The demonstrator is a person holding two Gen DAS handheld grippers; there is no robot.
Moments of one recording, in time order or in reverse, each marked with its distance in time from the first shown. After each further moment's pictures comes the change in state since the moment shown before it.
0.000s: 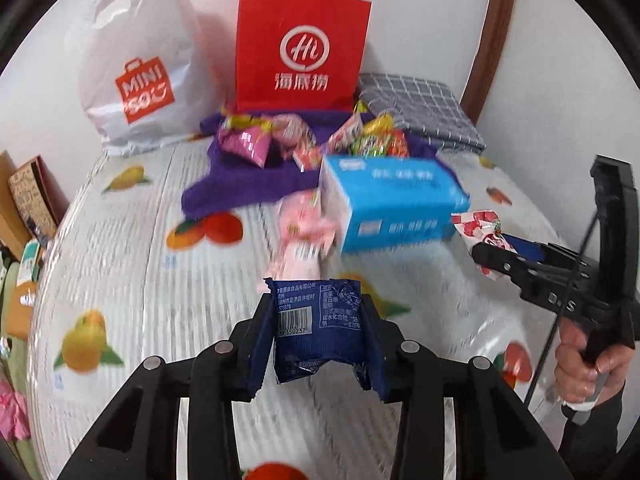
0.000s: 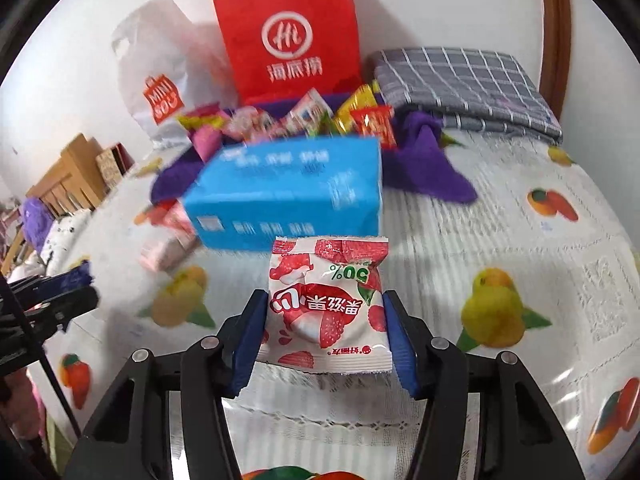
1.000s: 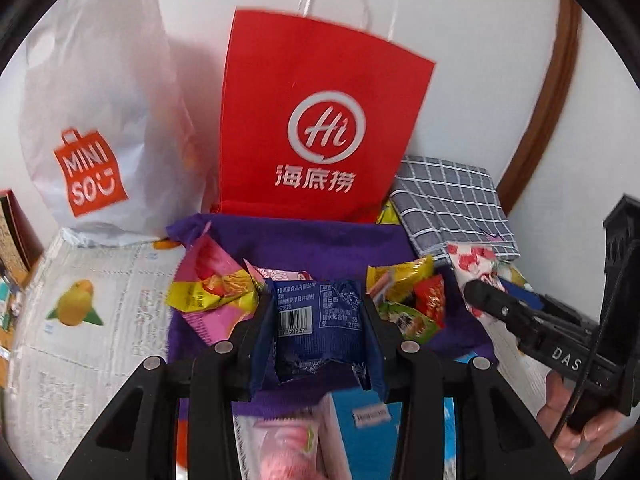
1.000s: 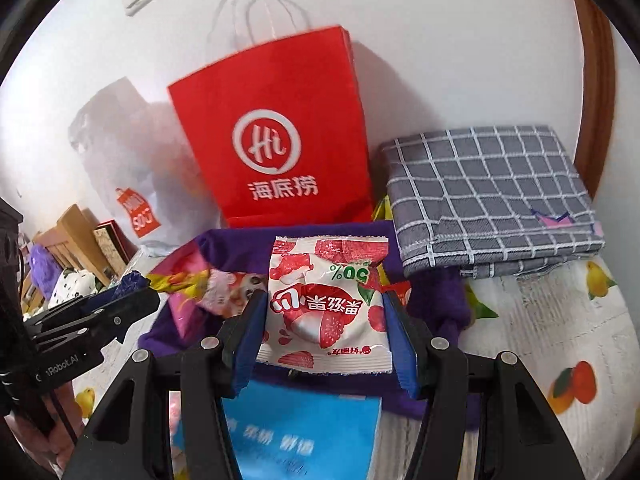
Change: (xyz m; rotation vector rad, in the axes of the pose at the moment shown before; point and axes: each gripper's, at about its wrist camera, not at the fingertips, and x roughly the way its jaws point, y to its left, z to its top) left arm 0.105 0.020 0.157 -0.146 -0.118 -0.012; right arm 0.078 -0.030 0.168 0.055 -0.095 0.059
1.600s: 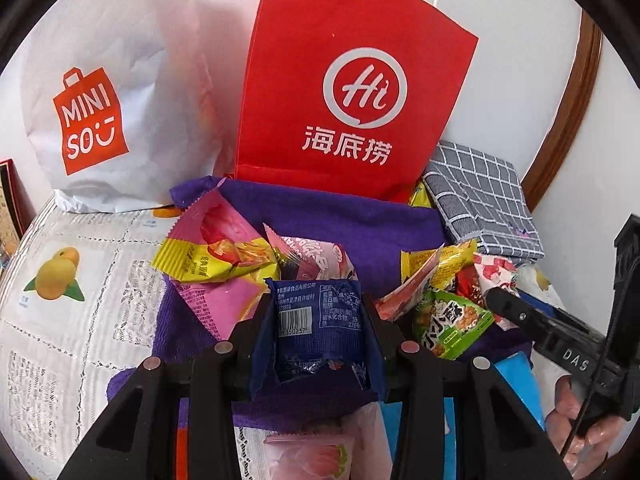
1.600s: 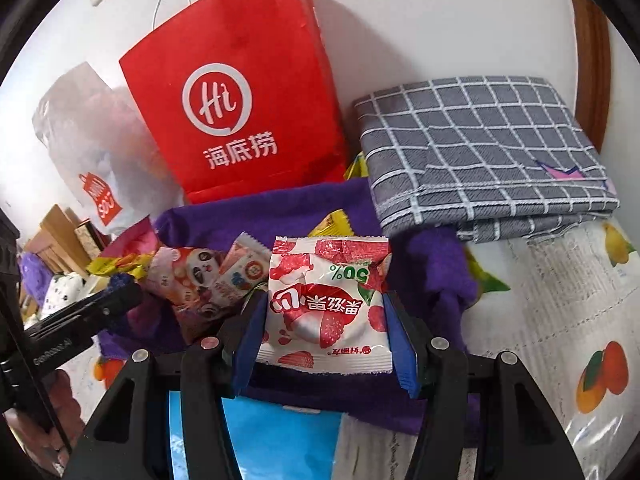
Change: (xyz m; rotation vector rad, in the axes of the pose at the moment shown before) left arm 0.034 0.020 -0.025 -0.036 0.004 0.033; right arm 0.039 -0.025 -0.025 0.033 0.020 -0.049
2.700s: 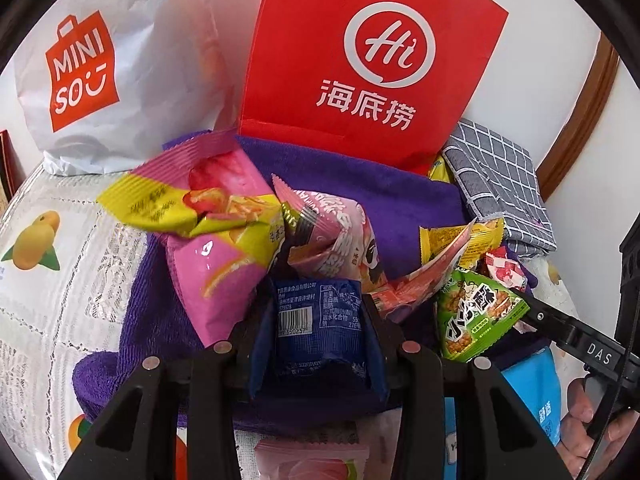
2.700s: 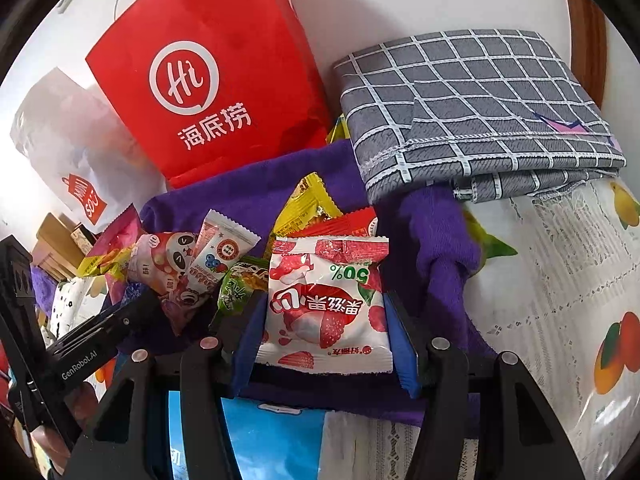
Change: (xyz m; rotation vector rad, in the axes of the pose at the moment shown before) left arm 0.033 0.008 -0.008 -0.050 0.081 -0.004; right arm 0.022 -0.015 -0.002 0.081 0.121 0.024
